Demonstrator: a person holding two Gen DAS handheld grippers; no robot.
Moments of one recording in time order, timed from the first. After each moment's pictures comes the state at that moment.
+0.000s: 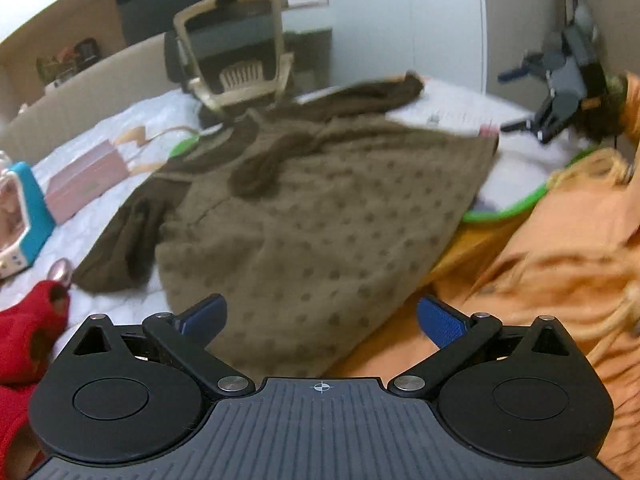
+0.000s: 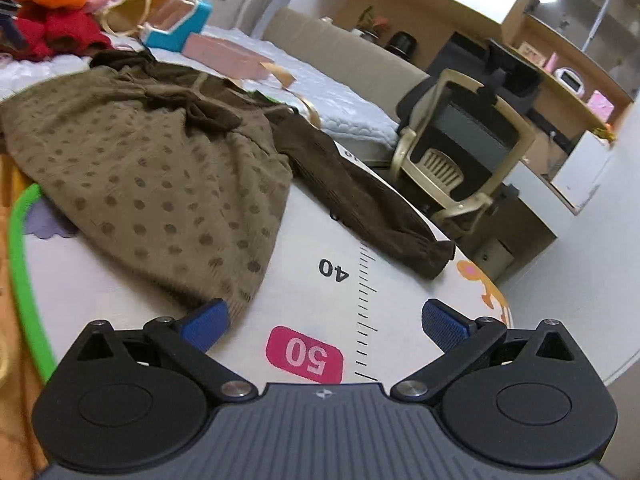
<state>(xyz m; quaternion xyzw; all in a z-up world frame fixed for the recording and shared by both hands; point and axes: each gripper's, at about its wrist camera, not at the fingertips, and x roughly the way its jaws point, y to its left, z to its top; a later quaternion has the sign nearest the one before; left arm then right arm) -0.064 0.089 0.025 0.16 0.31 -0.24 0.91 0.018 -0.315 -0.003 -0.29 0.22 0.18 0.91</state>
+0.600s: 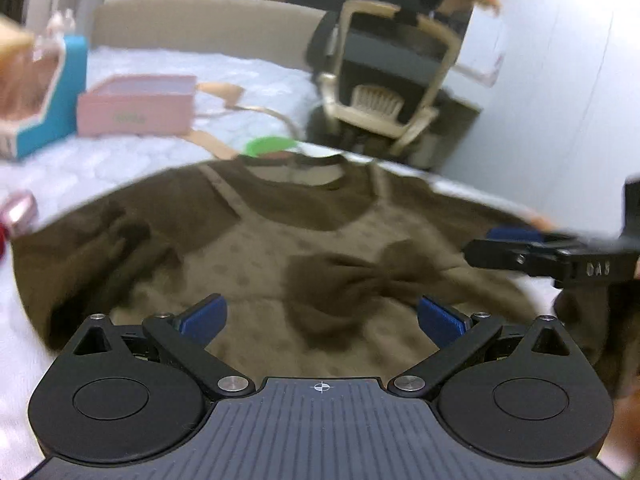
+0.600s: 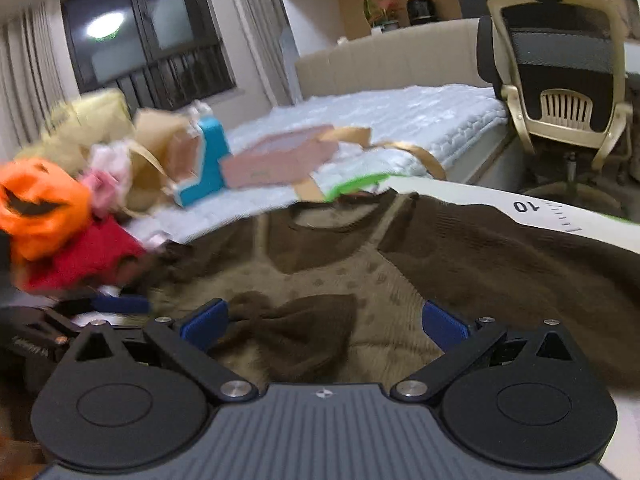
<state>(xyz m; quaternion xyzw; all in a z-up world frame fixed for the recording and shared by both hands) 0.130 0.053 -0.004 -0.06 0.33 -0.07 0.94 0.231 -0.176 -0.008 0.02 0.31 0.32 0.90</state>
